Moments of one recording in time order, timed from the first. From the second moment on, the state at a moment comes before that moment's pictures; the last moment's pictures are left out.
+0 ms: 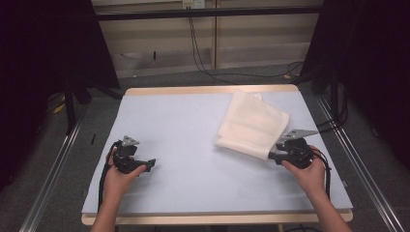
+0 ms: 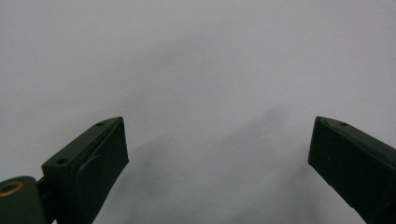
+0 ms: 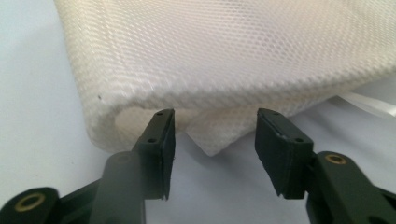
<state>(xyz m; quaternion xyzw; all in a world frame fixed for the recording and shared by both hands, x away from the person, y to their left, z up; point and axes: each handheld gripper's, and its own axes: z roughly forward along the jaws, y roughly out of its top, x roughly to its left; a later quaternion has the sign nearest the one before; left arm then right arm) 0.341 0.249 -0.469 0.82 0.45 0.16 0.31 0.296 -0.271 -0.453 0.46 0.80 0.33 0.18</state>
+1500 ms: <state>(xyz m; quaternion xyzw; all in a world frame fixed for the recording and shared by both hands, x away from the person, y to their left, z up) 0.340 0.249 -0.467 0.82 0.45 0.16 0.30 0.320 -0.254 -0.447 0.47 0.79 0.35 0.17</state>
